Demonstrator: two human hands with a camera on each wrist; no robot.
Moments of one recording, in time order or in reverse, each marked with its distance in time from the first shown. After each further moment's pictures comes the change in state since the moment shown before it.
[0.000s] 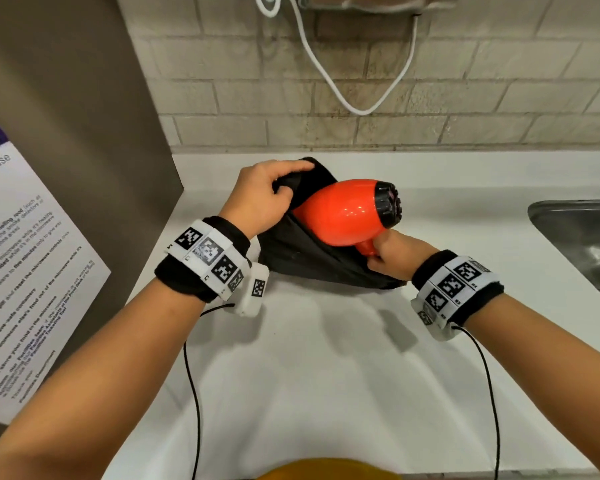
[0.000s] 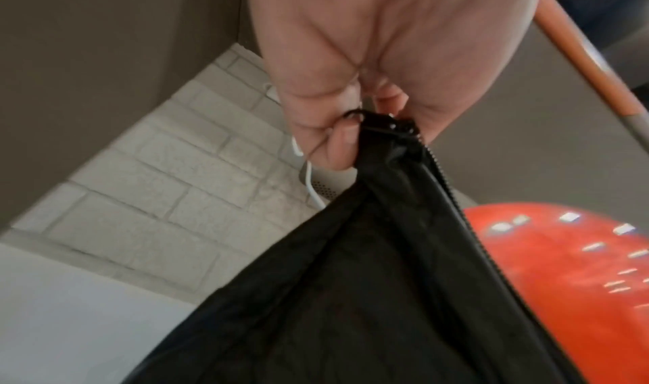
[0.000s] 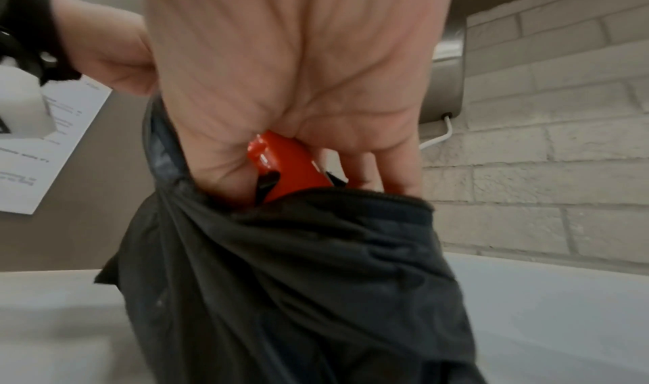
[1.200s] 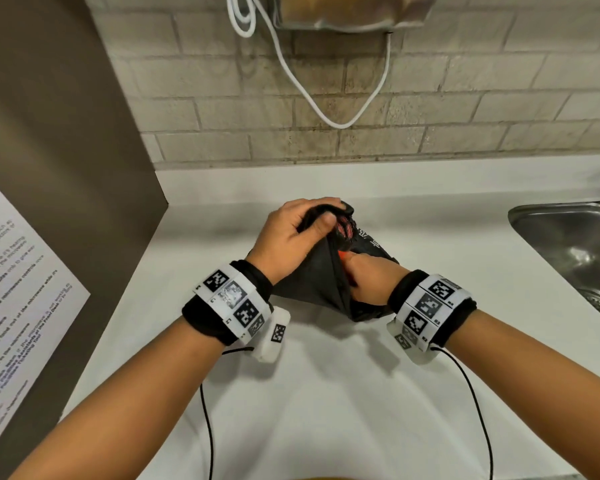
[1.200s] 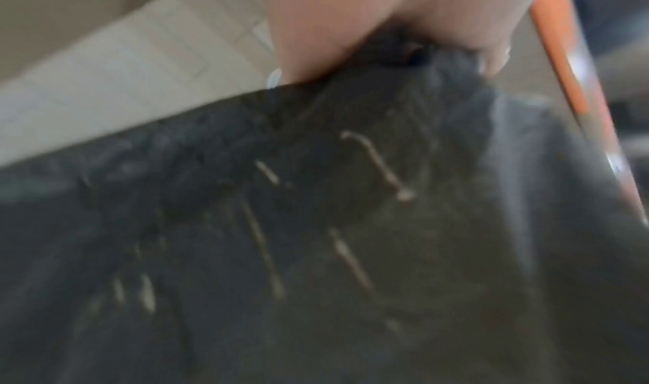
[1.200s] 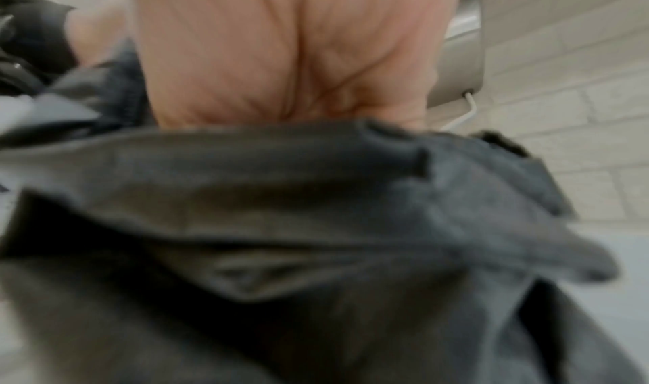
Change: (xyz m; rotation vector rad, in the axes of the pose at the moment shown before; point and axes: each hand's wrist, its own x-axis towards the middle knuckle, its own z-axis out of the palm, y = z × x) left_hand -0.017 0.012 0.055 -0.286 -0.096 0.191; right_hand -0.009 -0.014 0.009 -0.022 -0.060 -0.021
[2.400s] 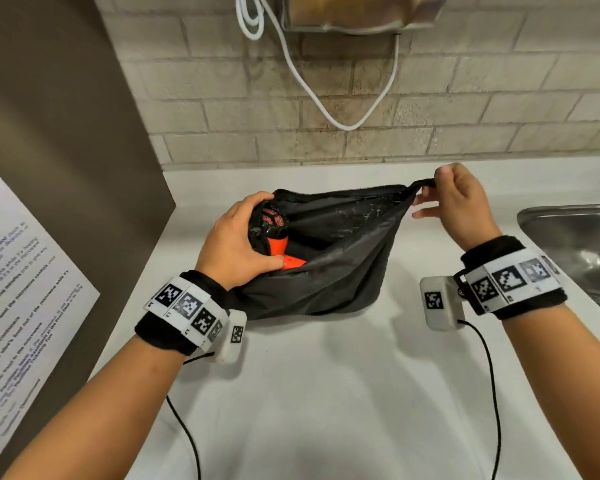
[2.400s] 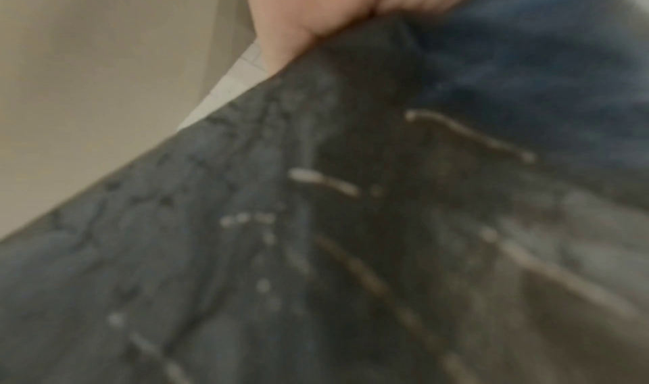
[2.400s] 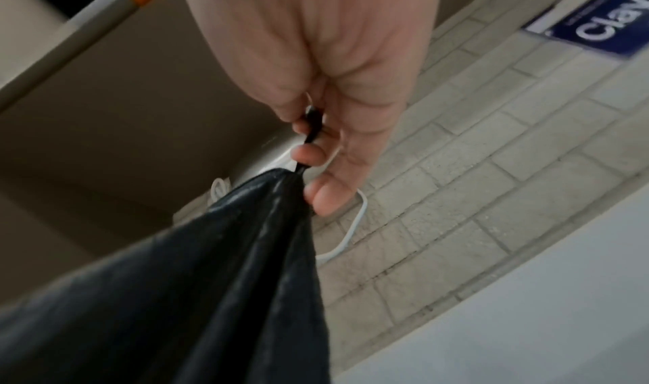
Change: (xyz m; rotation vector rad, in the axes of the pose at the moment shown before) left_hand -0.025 -0.025 -0.060 0.399 0.098 -0.189; right_hand -0.011 0.047 -0.078 1.048 0.839 0.102
